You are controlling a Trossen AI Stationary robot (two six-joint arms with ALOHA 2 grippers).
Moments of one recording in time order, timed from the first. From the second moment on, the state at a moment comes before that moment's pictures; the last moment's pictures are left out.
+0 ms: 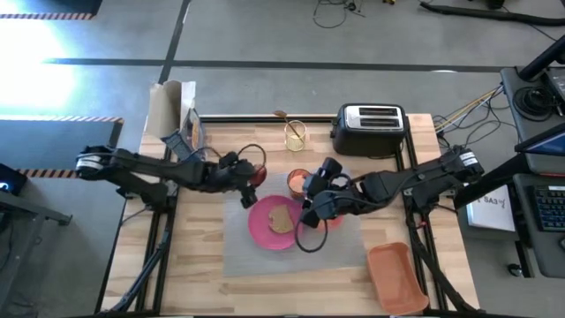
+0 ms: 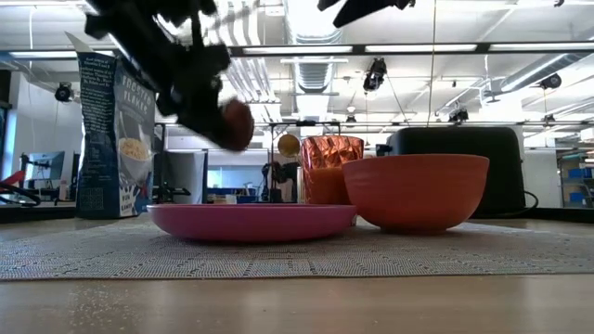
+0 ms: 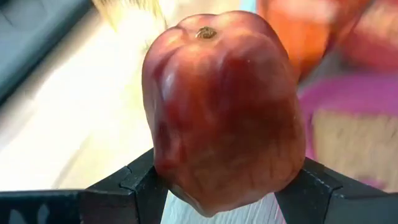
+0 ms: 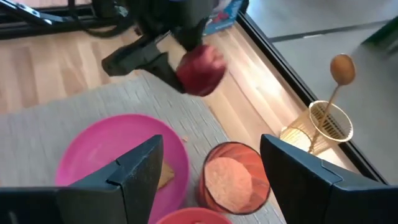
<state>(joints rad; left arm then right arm) -0.01 1.32 0.78 -0.32 -0.40 -0.31 0.30 1.59 1.51 -0.73 0.63 0.40</state>
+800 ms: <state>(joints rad) 0.03 1.53 0.78 -0.53 -0.17 -0.27 0.28 1.59 1.49 -0.75 0.63 0.40</state>
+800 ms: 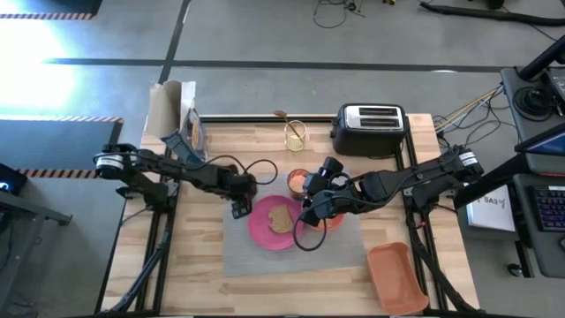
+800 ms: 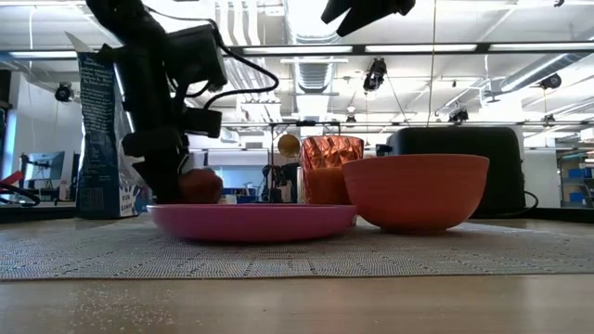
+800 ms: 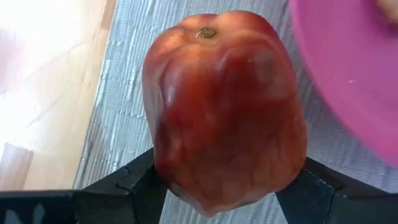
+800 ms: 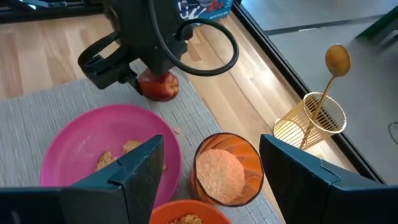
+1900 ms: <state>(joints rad) 0.00 1.52 1.00 -0.60 -0.17 -0.04 0.16 1.59 1.47 -0.90 0.60 0.51</state>
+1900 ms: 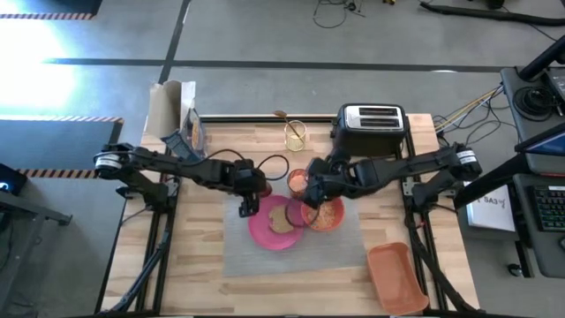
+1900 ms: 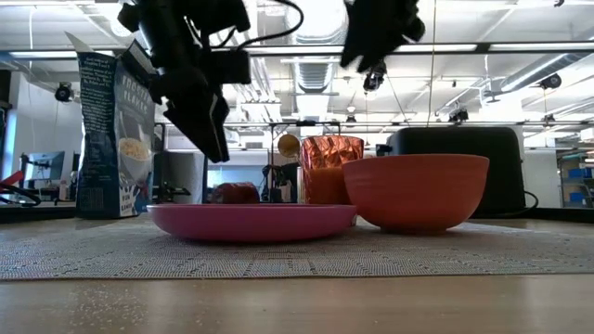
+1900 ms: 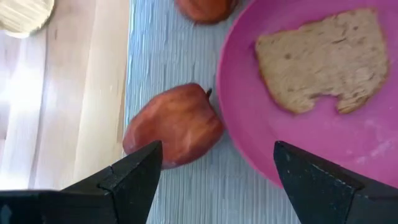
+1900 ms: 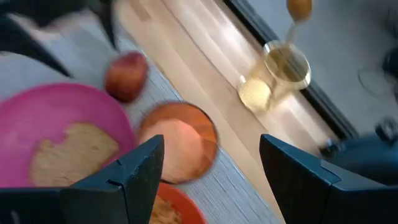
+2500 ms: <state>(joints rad) -0.05 1.43 0.99 -0.71 -0.43 -0.06 -0.05 1.59 1.47 -0.95 0.49 0.41</state>
